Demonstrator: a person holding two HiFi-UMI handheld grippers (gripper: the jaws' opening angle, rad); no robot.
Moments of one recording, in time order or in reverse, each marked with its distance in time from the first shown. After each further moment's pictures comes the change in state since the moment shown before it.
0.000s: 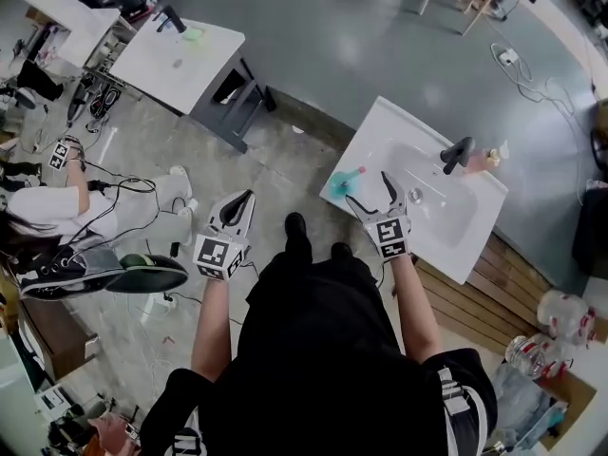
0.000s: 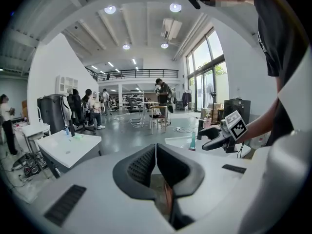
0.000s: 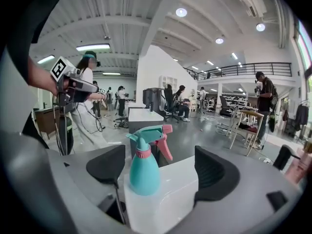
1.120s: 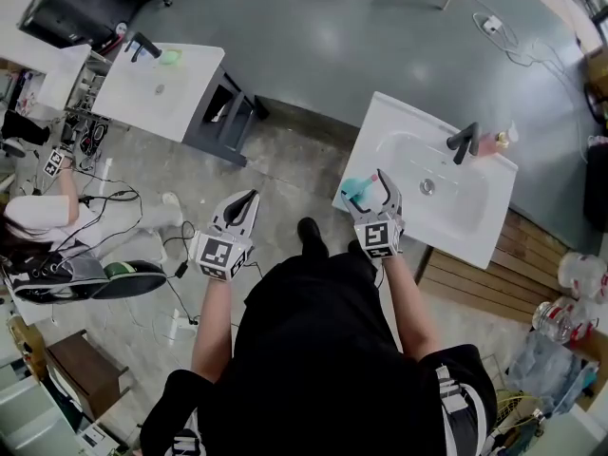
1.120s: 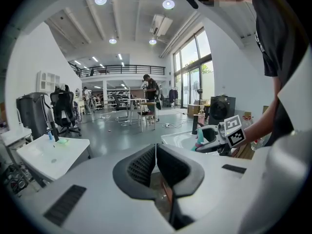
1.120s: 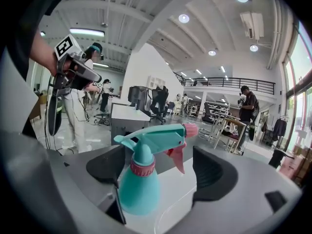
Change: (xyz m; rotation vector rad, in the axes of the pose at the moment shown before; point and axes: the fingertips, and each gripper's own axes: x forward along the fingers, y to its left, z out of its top) left arm 0.061 0.059 0.002 0.072 0.041 -0.182; right arm 0.065 0.003 0.006 -0.052 -0.019 -0.246
